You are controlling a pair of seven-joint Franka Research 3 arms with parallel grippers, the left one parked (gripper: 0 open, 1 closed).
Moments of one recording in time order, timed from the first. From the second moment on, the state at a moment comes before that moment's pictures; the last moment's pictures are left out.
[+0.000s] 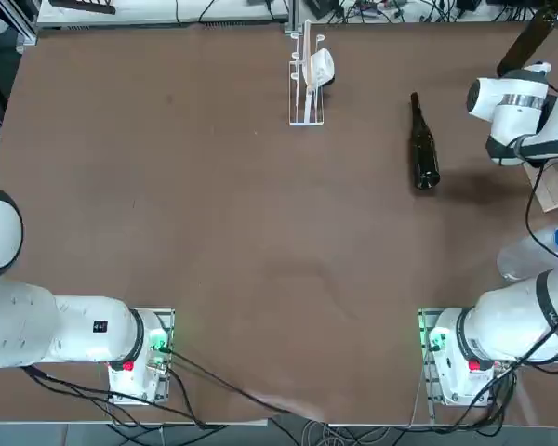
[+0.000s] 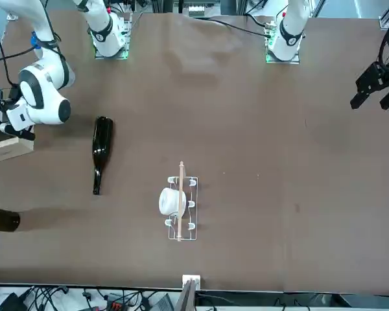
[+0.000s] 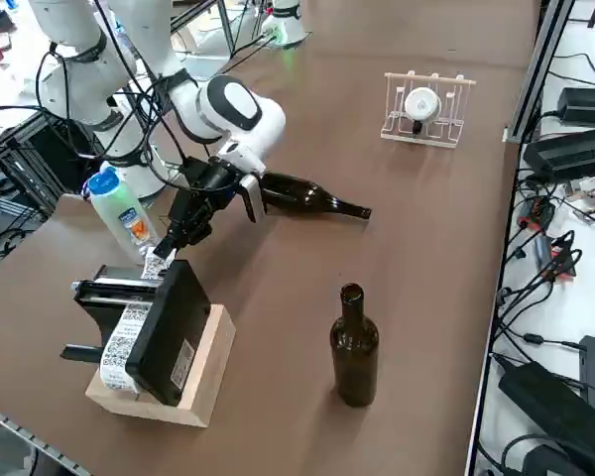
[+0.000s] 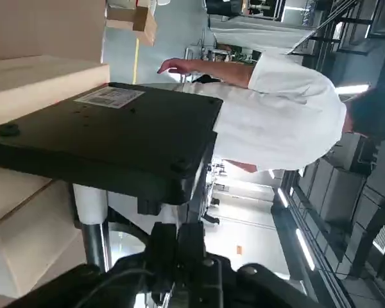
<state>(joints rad) -0.08 0.21 -0.06 -2.31 -1.52 1.71 0.81</state>
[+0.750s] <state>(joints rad) -0.09 0.14 -0.06 -2.31 -1.52 1.71 0.75</state>
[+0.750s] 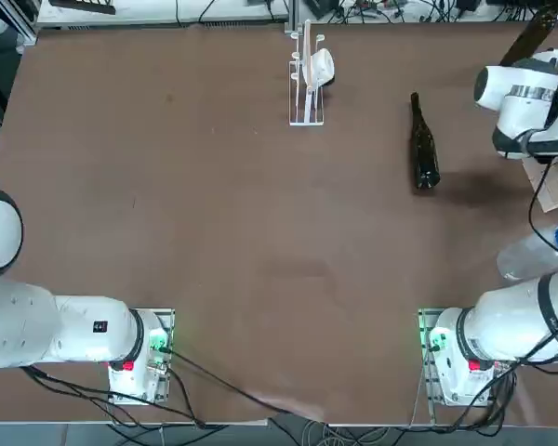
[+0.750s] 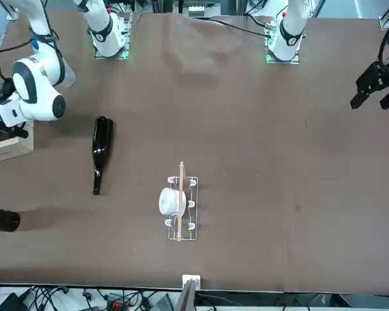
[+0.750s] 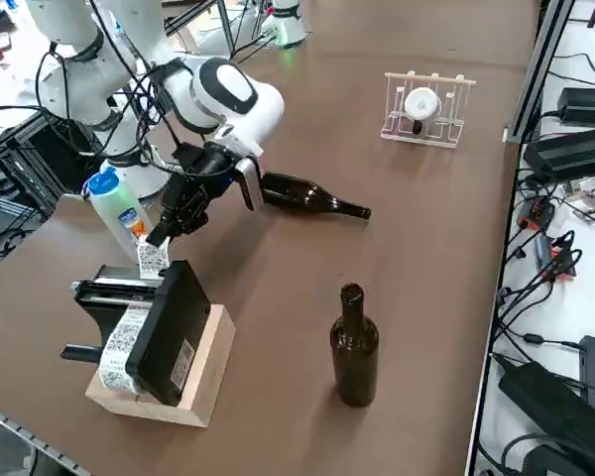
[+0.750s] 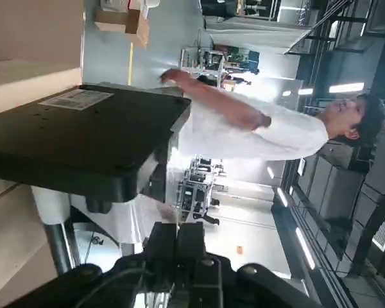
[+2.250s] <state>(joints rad) -0.10 0.03 -0.05 -2.30 -1.43 1.71 0.57</state>
